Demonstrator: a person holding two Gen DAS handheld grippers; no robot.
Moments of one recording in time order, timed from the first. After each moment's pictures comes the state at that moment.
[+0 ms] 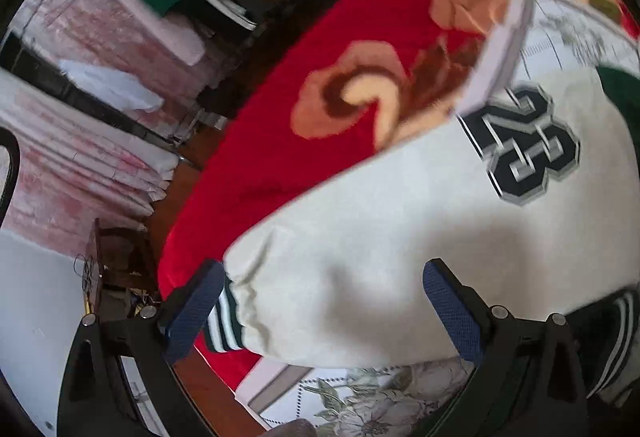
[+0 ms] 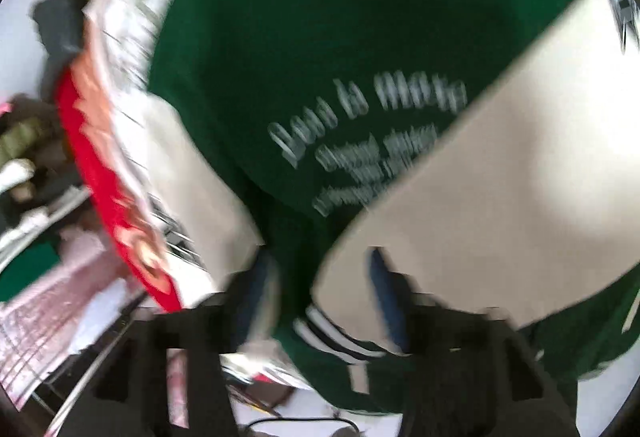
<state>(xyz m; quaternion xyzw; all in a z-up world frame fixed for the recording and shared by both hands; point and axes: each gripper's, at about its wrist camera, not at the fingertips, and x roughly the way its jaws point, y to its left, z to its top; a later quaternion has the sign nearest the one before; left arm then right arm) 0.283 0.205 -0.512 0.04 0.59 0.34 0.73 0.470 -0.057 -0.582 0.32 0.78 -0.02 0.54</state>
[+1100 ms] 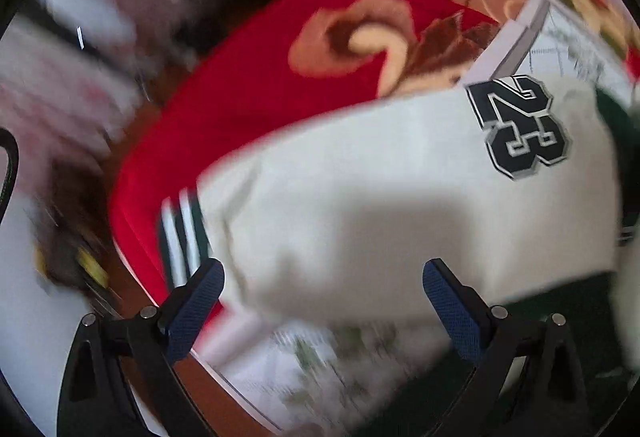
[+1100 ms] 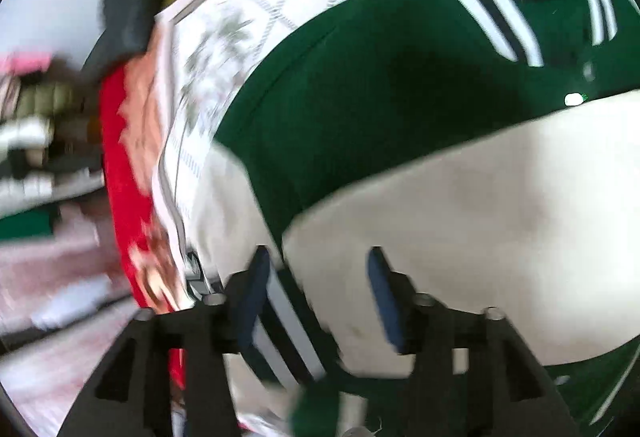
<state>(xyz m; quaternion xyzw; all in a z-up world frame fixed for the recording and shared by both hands) 0.234 0.248 -0.513 -0.15 0.62 0.30 0.71 0.531 0.005 -0.559 0.24 0.70 0.07 0.67</state>
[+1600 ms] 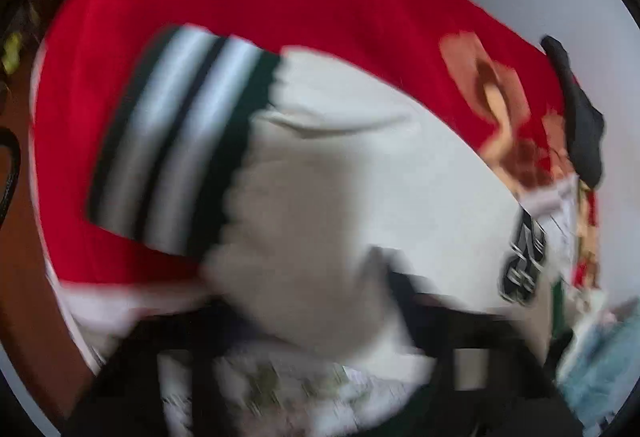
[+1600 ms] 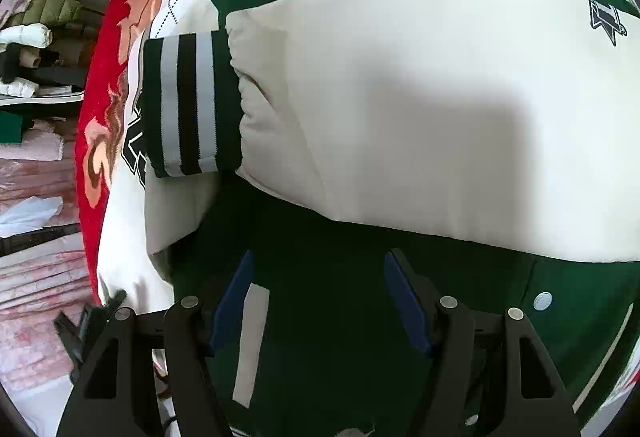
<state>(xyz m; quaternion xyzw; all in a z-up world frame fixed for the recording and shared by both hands) 0.170 0.345 -0.586 -0.48 0.46 0.34 0.66 0.385 -0.039 -0.570 0.14 0.71 0.10 0.68</state>
